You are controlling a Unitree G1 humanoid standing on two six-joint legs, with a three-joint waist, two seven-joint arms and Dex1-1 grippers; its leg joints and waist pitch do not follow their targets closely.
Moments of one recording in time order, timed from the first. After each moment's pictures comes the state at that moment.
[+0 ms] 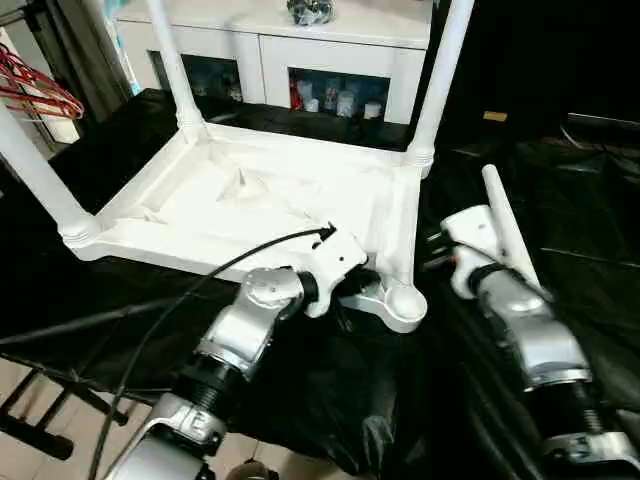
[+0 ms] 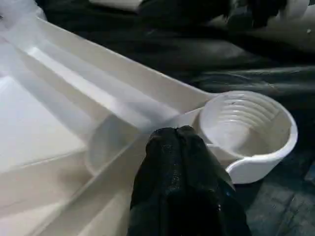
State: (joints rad) left arm -0.53 0.11 -0.28 0.40 0.08 0.21 -0.76; right arm -0.40 -0.29 -0.01 0.30 -0.04 0.31 0.28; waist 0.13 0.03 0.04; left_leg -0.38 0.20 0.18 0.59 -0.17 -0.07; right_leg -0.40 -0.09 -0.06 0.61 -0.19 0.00
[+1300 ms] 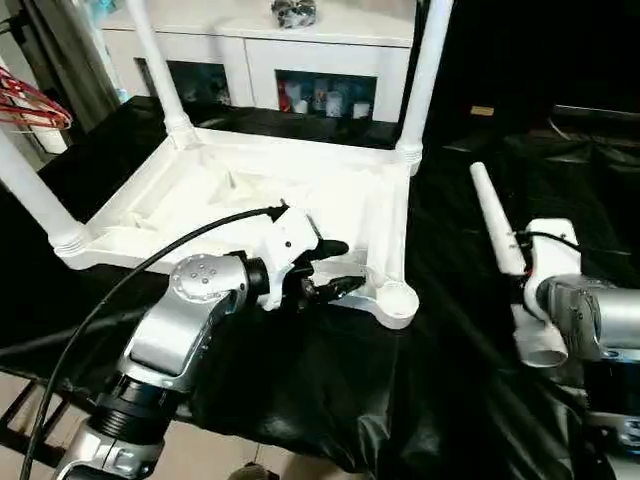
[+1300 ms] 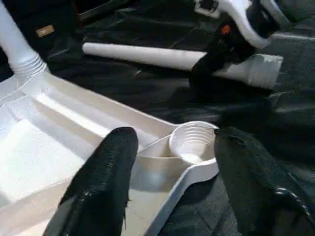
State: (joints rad) left arm -0.41 0.31 -0.22 -0.06 -0.11 0.42 -0.91; right arm -0.46 -0.38 -0.21 0.16 0.04 1.13 0.16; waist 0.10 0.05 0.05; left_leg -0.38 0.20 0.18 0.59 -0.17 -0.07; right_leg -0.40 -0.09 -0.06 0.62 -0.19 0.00
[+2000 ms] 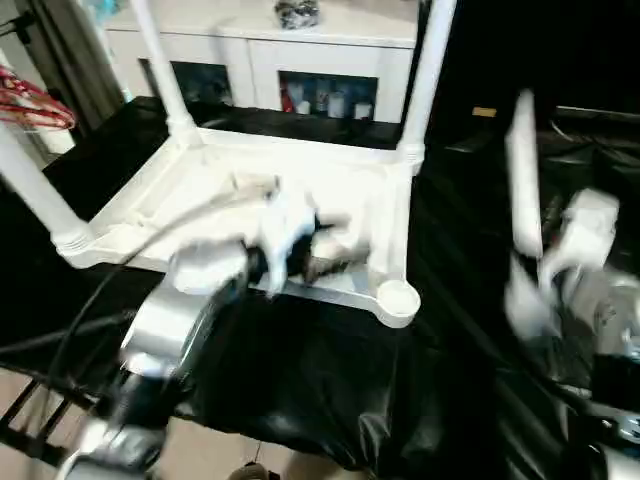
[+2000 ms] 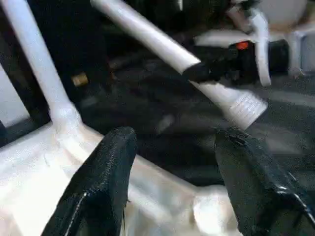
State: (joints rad) left arm -0.53 0.19 -0.12 -0.03 -0.21 0.42 -0.79; right arm -0.51 -0.22 -0.52 0.04 0.33 0.73 0.28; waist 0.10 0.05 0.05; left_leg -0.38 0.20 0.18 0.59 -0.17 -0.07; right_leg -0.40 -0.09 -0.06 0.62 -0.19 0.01
